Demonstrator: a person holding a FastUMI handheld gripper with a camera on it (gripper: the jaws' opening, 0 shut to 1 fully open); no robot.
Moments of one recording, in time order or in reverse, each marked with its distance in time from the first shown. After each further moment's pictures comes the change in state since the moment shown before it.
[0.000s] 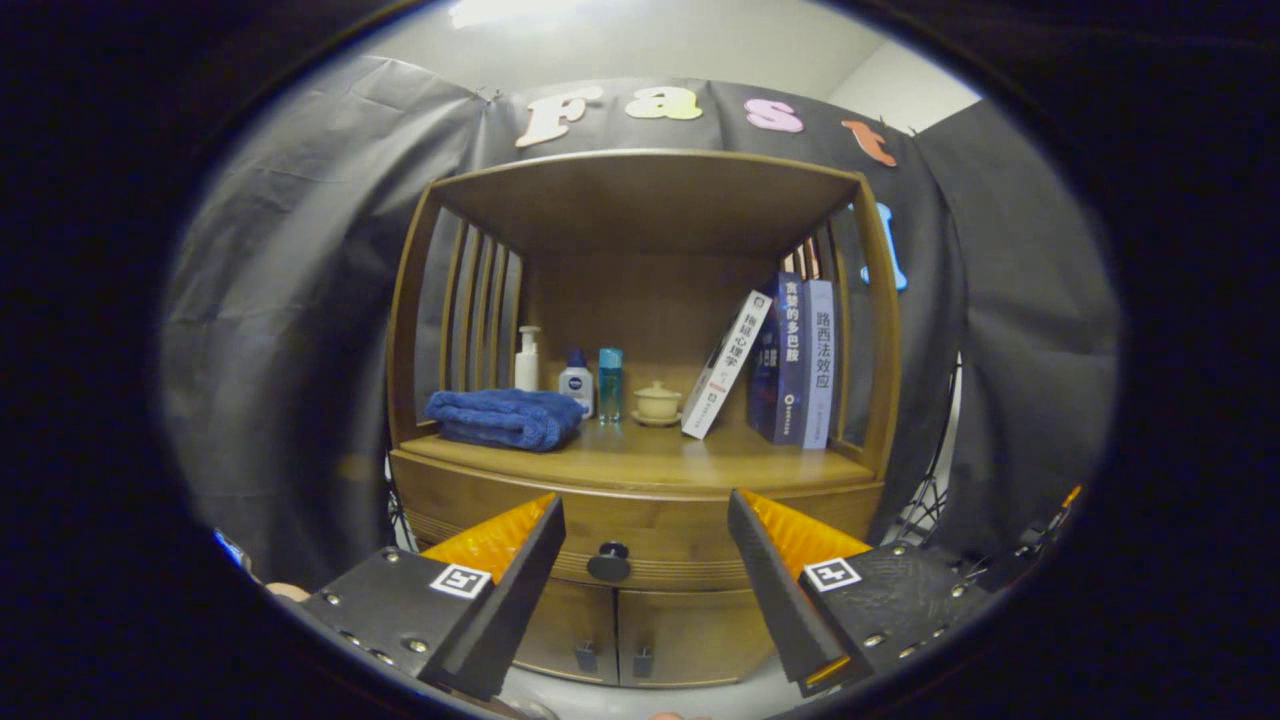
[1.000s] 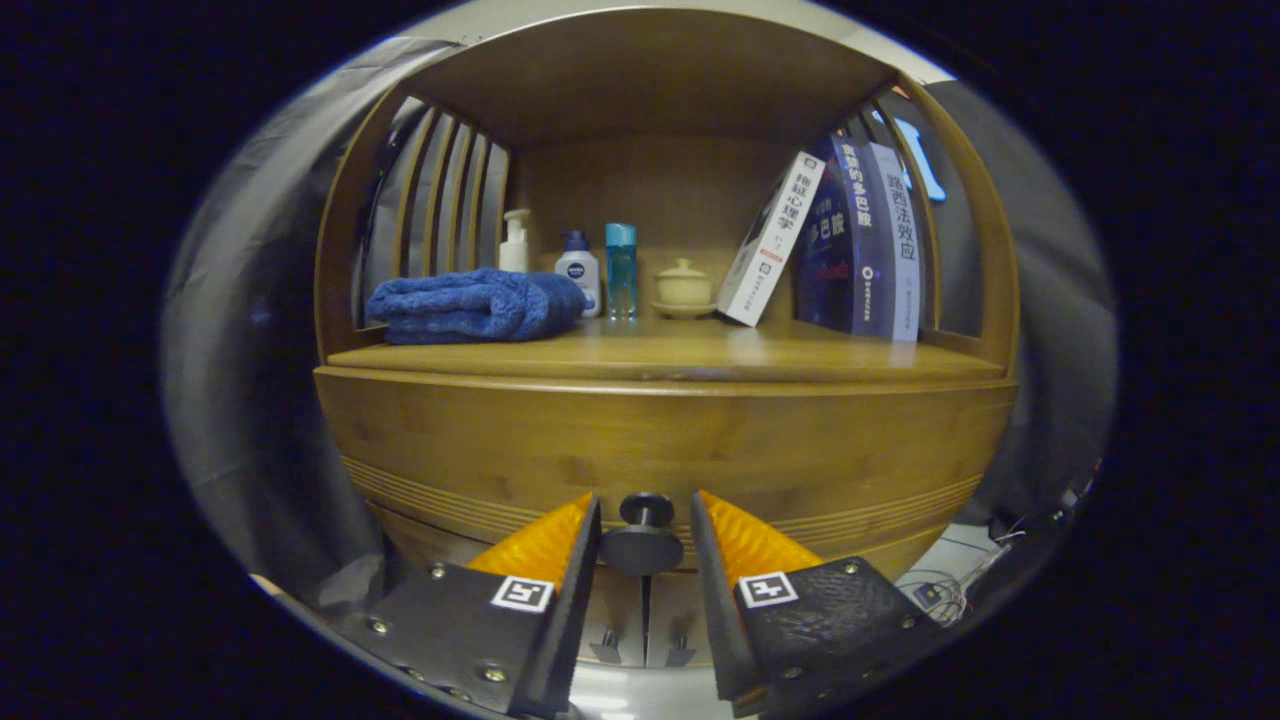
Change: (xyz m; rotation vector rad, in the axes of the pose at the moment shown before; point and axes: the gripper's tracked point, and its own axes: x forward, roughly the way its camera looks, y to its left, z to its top) arm 0.087 0.032 -0.113 0.038 0.243 0.024
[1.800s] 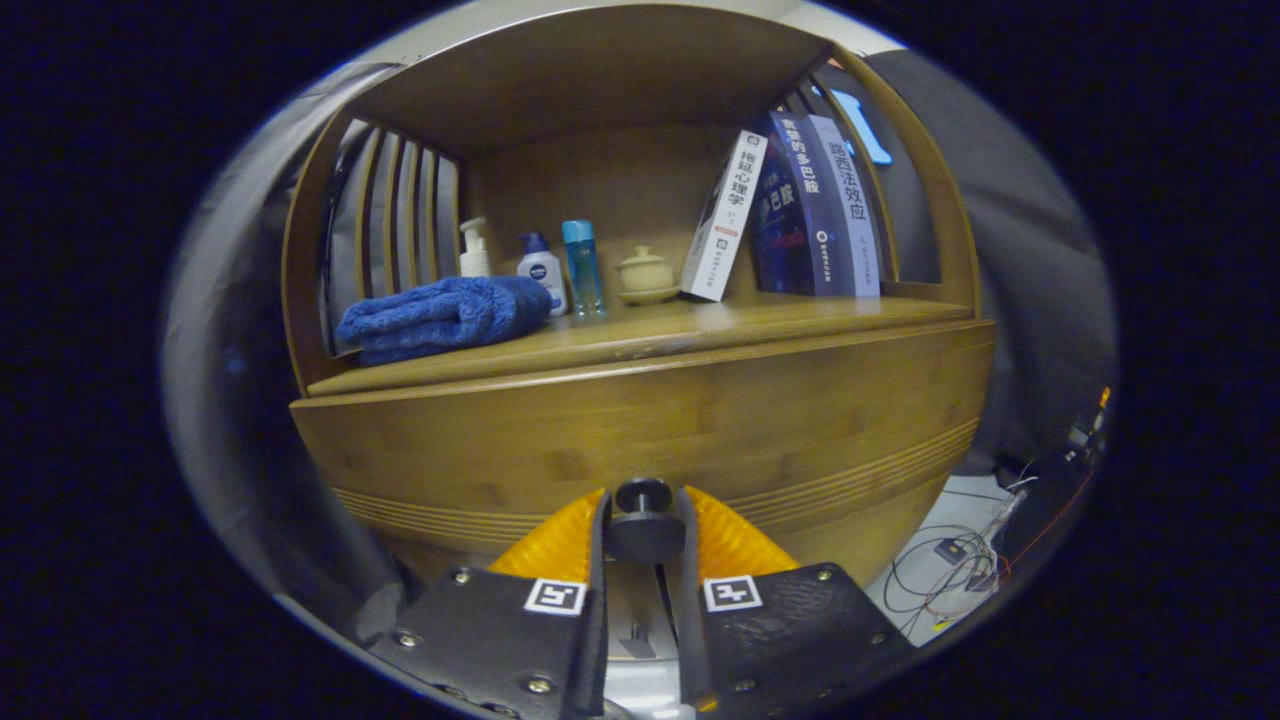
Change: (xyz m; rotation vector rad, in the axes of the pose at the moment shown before) arm -0.009 -0.005 -0.010 0.127 0.004 -0.078
